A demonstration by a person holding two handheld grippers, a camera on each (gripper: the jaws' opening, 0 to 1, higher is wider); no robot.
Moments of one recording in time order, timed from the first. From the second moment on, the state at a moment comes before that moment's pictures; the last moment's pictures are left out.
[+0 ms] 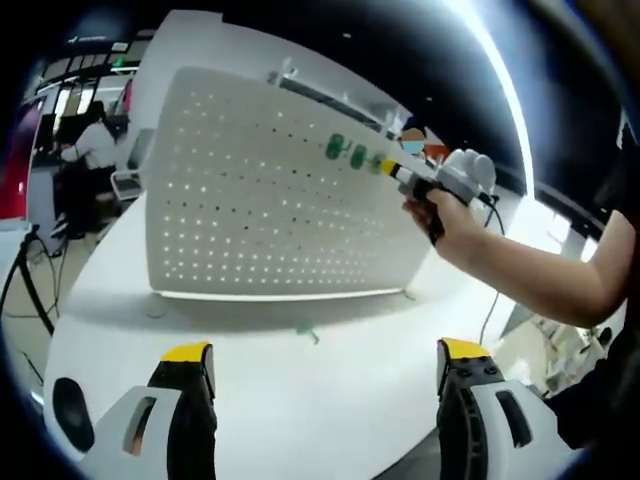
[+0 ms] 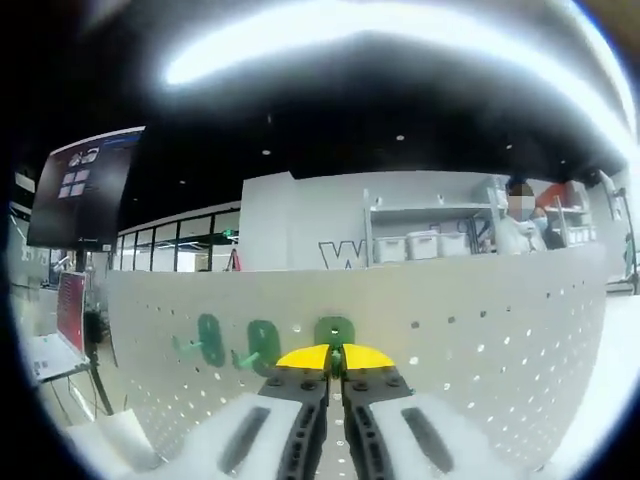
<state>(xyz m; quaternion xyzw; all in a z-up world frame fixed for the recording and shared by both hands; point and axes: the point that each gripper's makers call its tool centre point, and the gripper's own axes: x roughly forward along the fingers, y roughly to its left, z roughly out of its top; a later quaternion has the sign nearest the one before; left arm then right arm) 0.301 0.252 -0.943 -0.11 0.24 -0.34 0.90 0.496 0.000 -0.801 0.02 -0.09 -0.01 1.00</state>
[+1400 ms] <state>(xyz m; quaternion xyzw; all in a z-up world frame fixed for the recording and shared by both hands) 0.284 0.258 -0.949 -0.09 0.25 -0.33 0.91 0.469 -0.010 -0.783 0.03 -0.08 -0.01 1.00</state>
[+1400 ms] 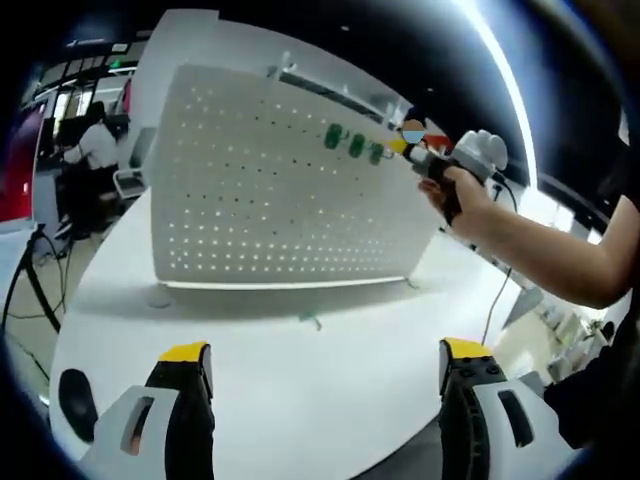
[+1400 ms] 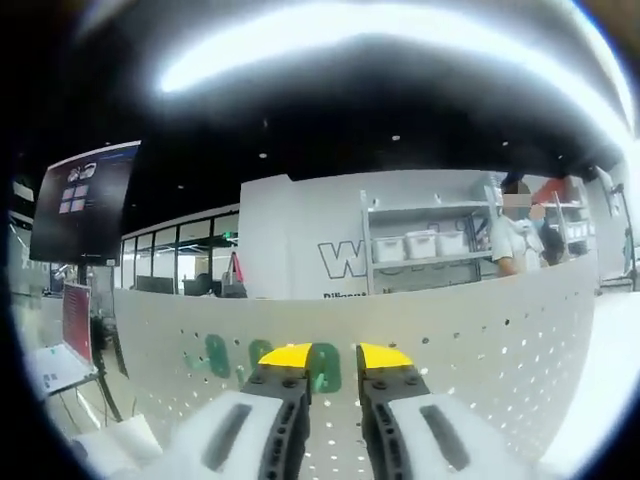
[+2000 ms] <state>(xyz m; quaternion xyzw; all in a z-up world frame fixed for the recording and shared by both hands) 0.270 0.260 -0.945 -0.09 0.25 -0.33 0.91 0.427 -0.016 -0.799 0.03 -0.07 0.01 1.00</state>
